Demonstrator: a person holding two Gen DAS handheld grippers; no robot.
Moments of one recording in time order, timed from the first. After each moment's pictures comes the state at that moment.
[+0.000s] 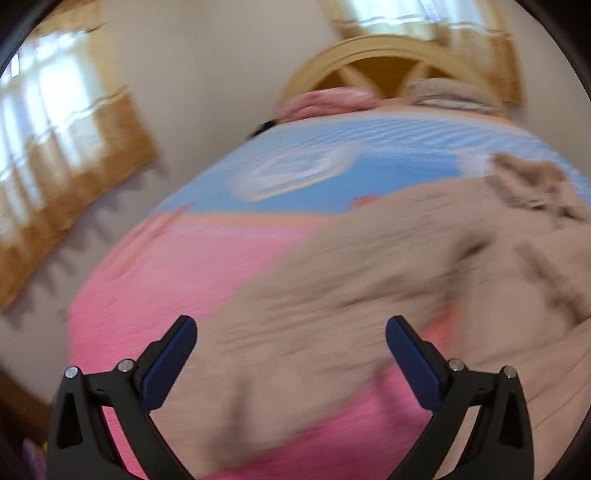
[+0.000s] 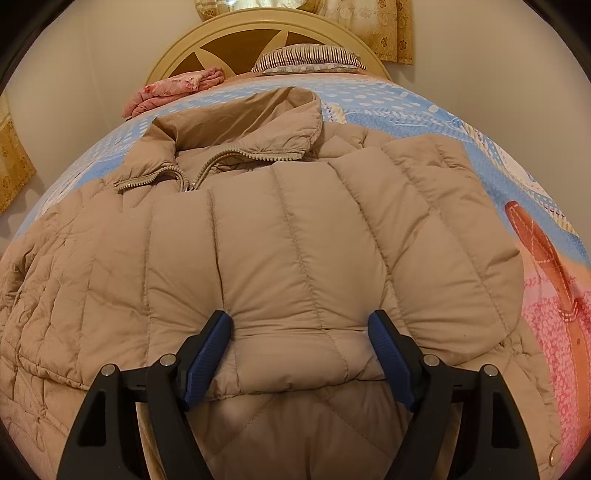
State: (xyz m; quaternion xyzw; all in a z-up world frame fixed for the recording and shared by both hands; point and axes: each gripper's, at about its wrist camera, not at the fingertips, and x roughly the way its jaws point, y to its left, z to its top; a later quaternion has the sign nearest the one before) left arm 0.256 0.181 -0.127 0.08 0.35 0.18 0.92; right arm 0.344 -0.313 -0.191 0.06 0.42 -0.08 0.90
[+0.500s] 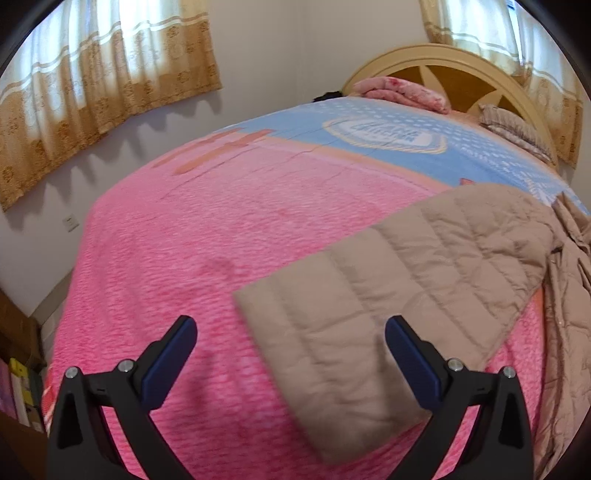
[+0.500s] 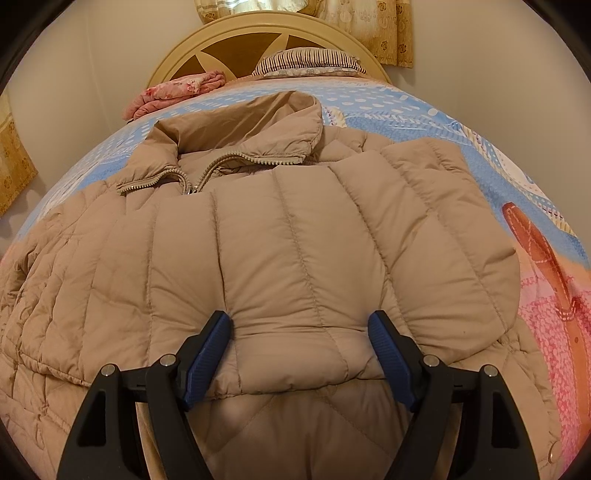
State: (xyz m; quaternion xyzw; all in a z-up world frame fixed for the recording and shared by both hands) left arm 0.215 0.283 -0.176 -0.06 0.38 0.21 0.90; right arm 0.341 -0.312 -0.190 0.06 0.42 -0.08 0.90
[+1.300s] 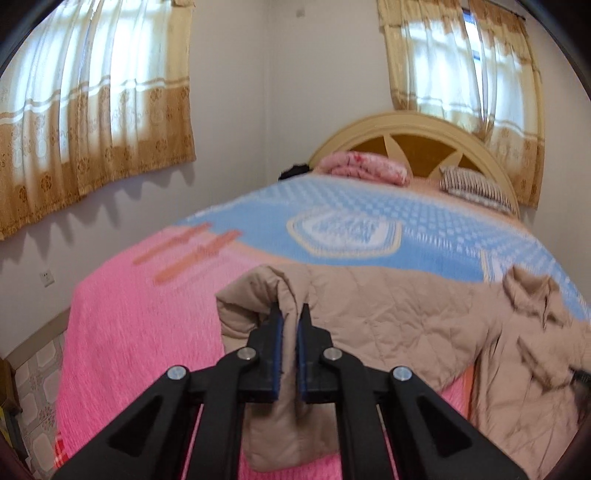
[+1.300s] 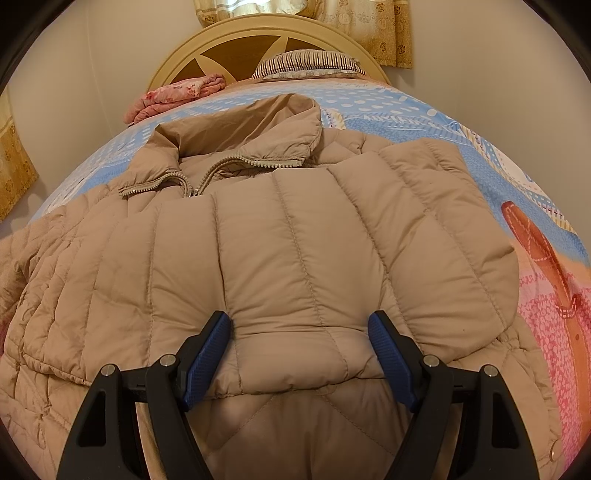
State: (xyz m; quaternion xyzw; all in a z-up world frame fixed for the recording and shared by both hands) left arm 0.225 0.290 -0.054 -0.06 0.24 0.15 0.96; right arm 0.339 -0.315 -0.188 0.07 0.42 -0.08 0.90
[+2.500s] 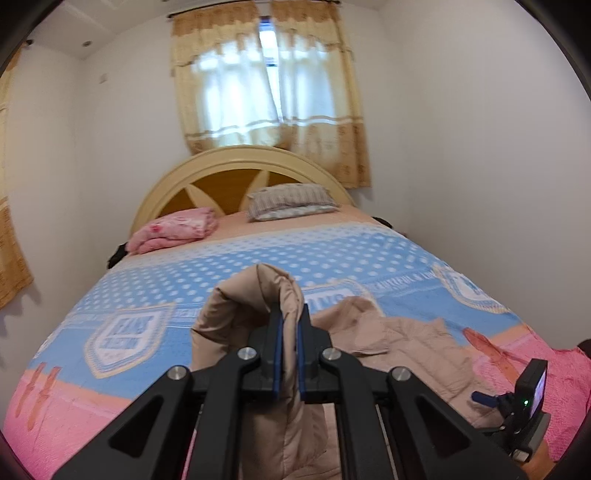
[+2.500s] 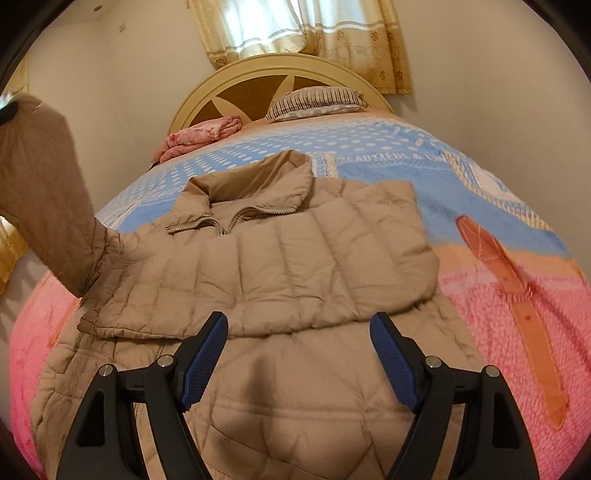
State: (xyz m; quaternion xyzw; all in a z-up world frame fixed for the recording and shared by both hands) left arm 0.267 -0.038 0.049 0.09 0.19 -0.17 0.96; right arm 0.258 -0.344 -0.139 0.12 0.35 -0.04 0.93
